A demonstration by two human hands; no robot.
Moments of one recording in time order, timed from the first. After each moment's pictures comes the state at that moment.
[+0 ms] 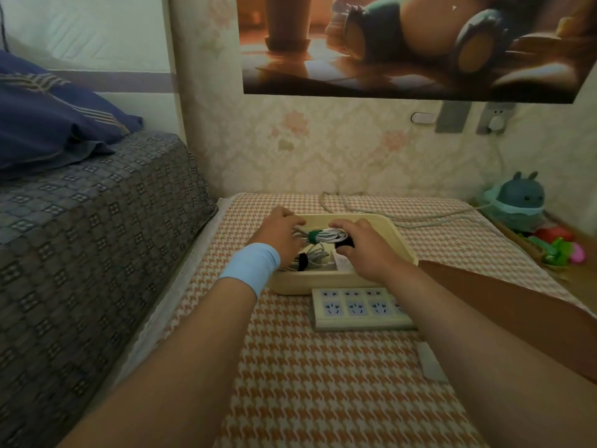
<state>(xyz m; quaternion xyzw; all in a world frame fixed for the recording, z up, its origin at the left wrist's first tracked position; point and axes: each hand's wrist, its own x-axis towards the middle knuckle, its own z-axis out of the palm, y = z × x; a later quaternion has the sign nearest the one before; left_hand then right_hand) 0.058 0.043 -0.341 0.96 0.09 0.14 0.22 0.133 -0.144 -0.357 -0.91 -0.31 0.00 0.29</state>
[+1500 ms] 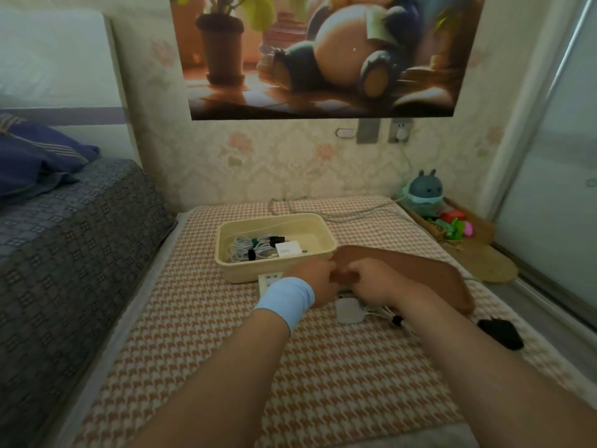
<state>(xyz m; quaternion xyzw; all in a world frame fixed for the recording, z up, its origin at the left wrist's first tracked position) -0.023 -0.149 -0.316 0.99 -0.07 -0.05 0.14 0.020 -0.304 -0.327 -0.94 -0.26 0.08 0.22</state>
